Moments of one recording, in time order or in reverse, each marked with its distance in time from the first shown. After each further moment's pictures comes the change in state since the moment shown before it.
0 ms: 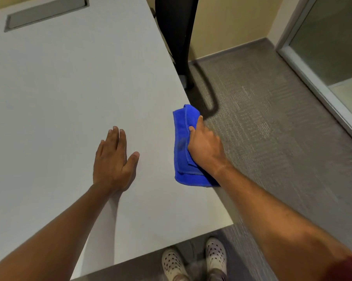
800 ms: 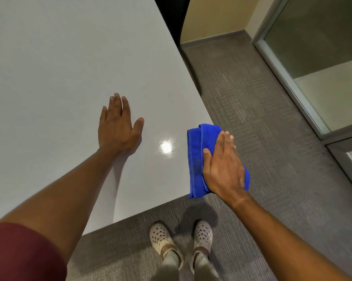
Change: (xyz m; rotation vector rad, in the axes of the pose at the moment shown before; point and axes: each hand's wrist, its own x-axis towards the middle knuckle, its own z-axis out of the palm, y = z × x) left_hand -0.001 -0.008 0.004 -0.009 -0.012 0.055; right_hand -0.160 0.022 0.009 -0.182 0.050 0.129
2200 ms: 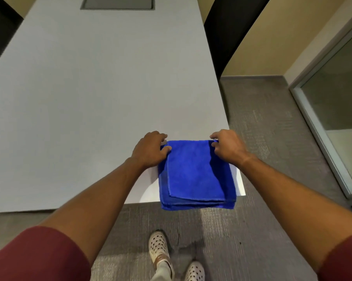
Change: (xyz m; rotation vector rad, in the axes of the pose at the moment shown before) left_hand -0.072 0.009 -0.059 -0.414 -0.109 -0.074; right_hand 0.089 -0.068 -0.063 -0.123 -0.239 -0.345
